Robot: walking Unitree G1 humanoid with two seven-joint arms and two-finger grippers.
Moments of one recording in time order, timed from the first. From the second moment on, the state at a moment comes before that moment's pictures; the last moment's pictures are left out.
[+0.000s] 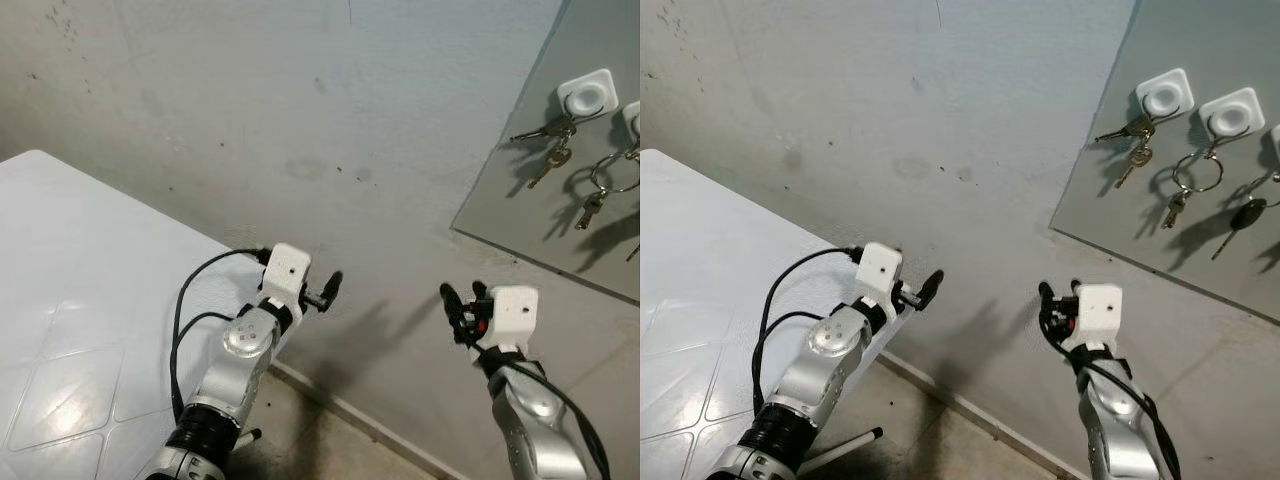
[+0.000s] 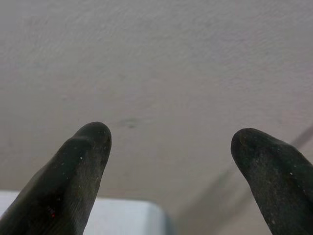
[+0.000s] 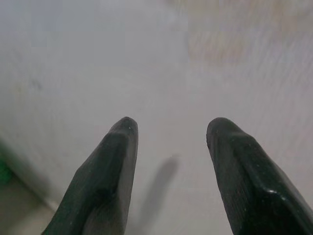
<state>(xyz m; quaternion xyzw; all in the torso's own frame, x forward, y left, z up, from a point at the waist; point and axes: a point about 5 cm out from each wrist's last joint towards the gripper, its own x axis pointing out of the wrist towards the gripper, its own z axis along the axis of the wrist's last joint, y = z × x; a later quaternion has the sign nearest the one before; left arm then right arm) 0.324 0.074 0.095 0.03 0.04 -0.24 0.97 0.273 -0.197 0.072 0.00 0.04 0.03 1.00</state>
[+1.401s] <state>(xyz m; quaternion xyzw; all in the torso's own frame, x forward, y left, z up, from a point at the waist) 0.324 0.069 0.096 0.01 0.00 -0.27 0.96 0.271 -0.197 0.062 0.01 0.01 0.00 1.00</state>
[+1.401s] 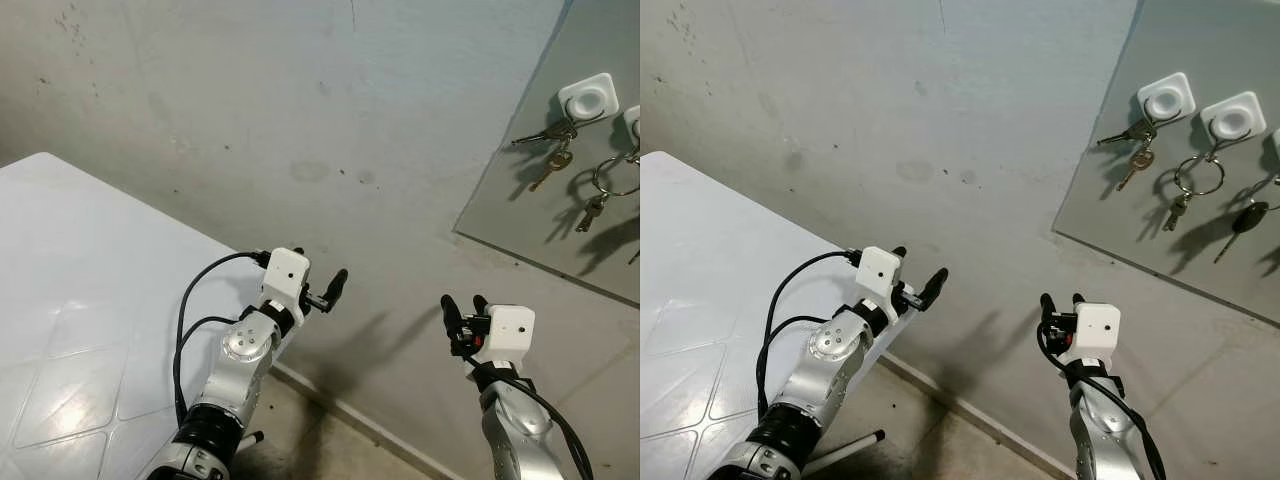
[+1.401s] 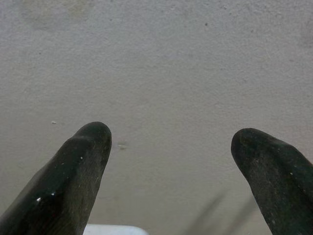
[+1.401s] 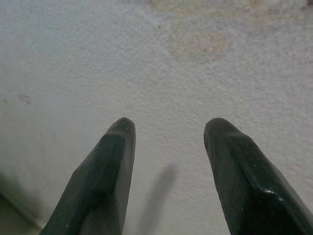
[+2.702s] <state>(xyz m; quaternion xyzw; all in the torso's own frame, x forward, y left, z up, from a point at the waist) 0.278 0.101 -0.002 0.11 0.17 -0.21 0.96 0.241 -0.203 -0.008 -0.01 0.16 0.00 0.99</state>
